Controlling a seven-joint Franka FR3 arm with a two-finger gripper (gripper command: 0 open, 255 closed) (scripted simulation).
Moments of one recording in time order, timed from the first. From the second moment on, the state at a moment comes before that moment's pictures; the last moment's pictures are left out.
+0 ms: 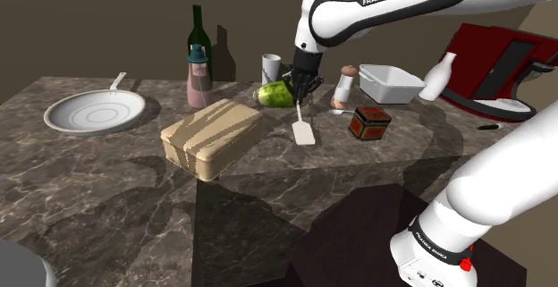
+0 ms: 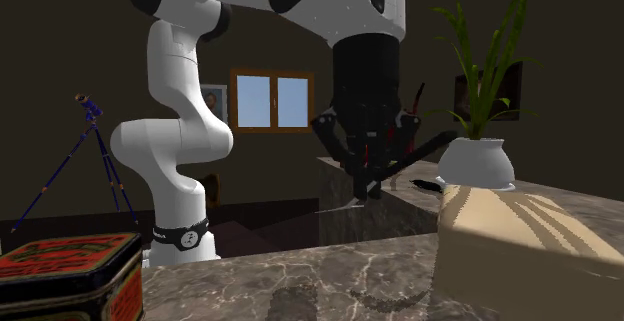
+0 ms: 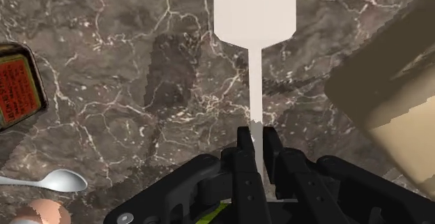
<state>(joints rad) -0.15 -0.21 0.30 -2.23 0.02 2.08 0.64</state>
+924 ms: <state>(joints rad) -0.11 -0.09 0.38 -1.98 -0.01 1.95 0.79</state>
